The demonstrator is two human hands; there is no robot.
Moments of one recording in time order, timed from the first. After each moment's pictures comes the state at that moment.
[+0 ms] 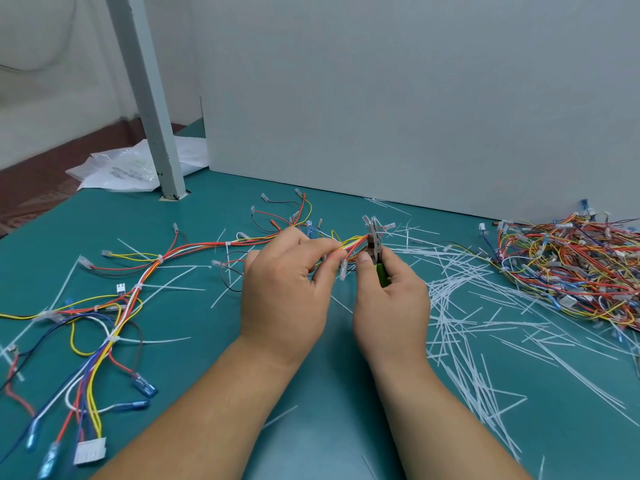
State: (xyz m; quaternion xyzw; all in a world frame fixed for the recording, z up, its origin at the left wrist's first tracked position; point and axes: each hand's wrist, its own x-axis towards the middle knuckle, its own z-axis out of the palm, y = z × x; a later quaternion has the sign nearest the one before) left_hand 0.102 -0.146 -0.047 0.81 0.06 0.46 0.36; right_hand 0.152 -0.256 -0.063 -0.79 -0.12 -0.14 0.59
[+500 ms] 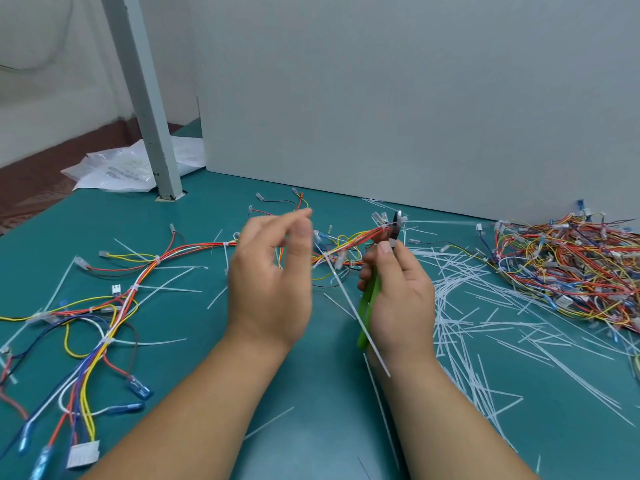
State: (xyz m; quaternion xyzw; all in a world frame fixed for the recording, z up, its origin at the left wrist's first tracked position) left_hand 0.104 -0.136 -0.044 0.73 0.10 0.45 0.51; right_hand 0.157 -0.258 -0.054 -0.61 -0.10 -0.05 0.78
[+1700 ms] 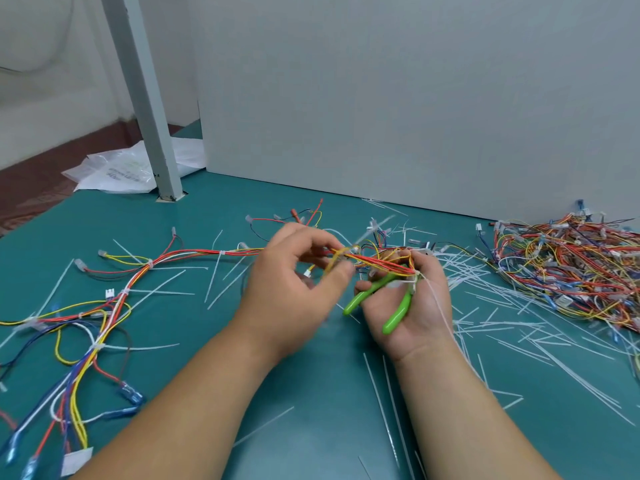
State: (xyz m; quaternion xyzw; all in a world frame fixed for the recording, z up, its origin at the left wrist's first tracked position) left_hand 0.102 -0.141 -0.042 0.75 0.00 0.33 0.57; right_hand 0.193 -0.271 -0.055 -0.28 0.04 0.19 0.94
